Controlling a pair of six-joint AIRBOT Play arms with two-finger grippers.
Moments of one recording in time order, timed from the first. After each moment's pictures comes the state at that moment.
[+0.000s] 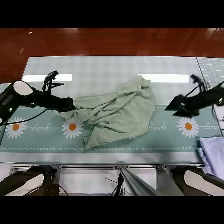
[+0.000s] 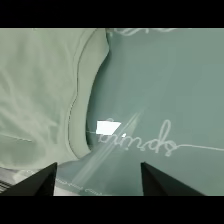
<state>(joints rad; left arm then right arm) -0.06 -1.19 0.85 0.99 -1.07 -1.32 -0.27 -1.24 0.90 -1.00 1.38 1.40</state>
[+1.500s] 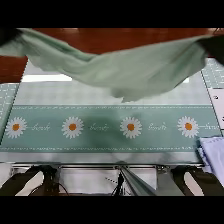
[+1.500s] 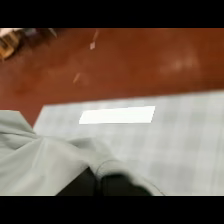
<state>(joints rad) 0.13 -0.99 1.68 1.00 -1.29 -1.29 -0.15 -0.72 1.31 -0.77 1.07 1.44</state>
